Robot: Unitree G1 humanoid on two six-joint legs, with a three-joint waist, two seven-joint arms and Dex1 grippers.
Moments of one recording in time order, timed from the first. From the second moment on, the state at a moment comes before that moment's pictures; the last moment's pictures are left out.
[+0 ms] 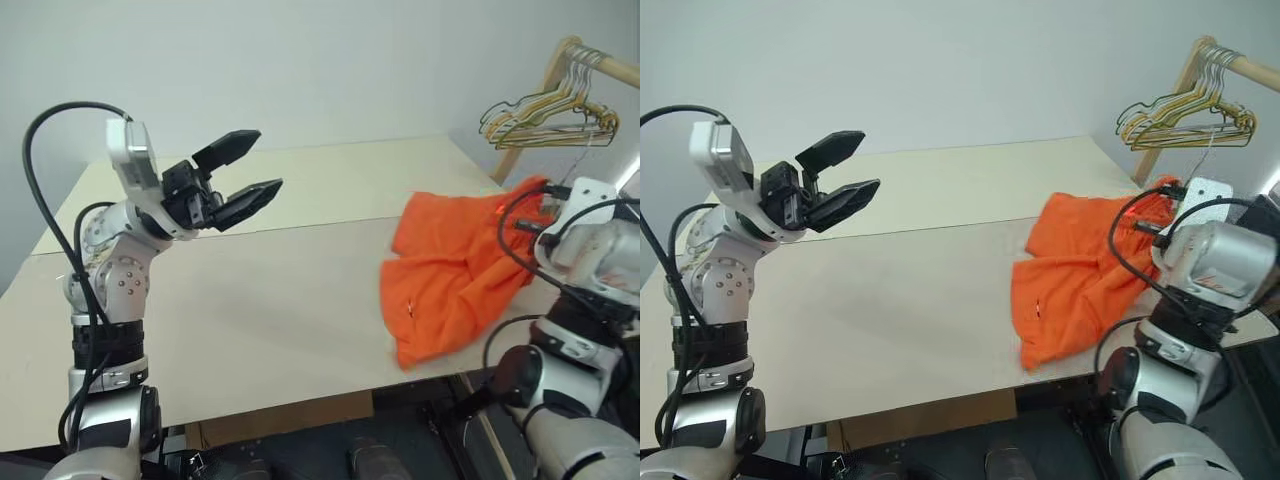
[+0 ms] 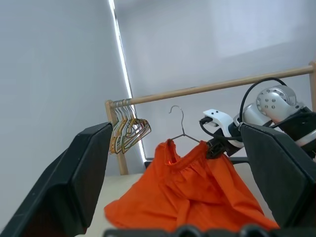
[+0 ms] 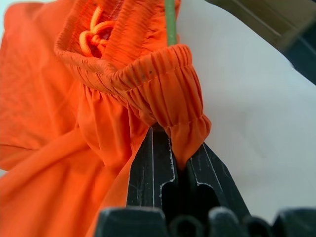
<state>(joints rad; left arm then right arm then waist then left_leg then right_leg) -0.62 0.49 0.25 -0.04 -0.75 0.35 -1.08 -0.85 -0.32 -0.58 -0.06 -0.11 1.50 -0.16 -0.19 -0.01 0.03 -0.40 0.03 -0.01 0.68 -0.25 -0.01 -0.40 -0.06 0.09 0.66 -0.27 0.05</state>
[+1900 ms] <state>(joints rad) -0.49 0.46 0.12 -0.15 -0.63 0.28 -1.02 -1.24 -0.88 -0.76 1.15 0.29 0.61 -0.55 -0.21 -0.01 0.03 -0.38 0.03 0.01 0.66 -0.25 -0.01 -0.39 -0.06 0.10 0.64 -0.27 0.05</state>
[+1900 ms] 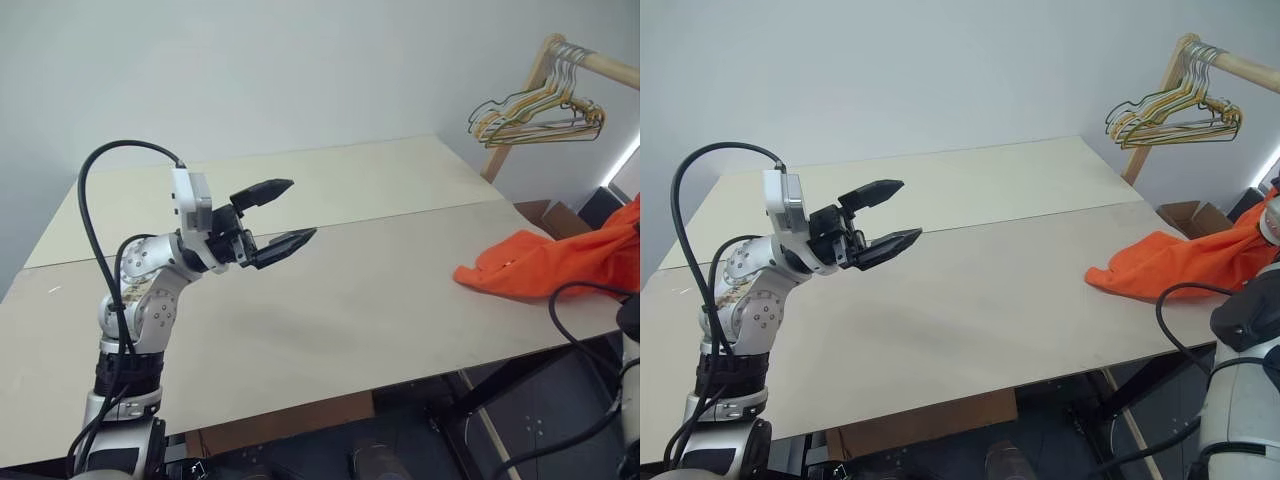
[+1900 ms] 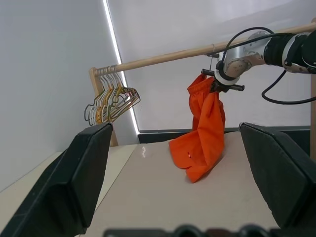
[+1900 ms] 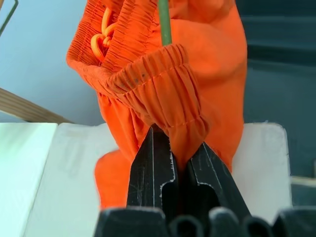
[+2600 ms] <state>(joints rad) -0.46 0.45 0.12 -0.18 -0.67 0.28 -1.04 -1.13 -0.76 -0.40 0.78 0.04 0.57 -0.68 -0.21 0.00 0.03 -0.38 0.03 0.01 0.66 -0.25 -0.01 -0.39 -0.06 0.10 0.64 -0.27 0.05</state>
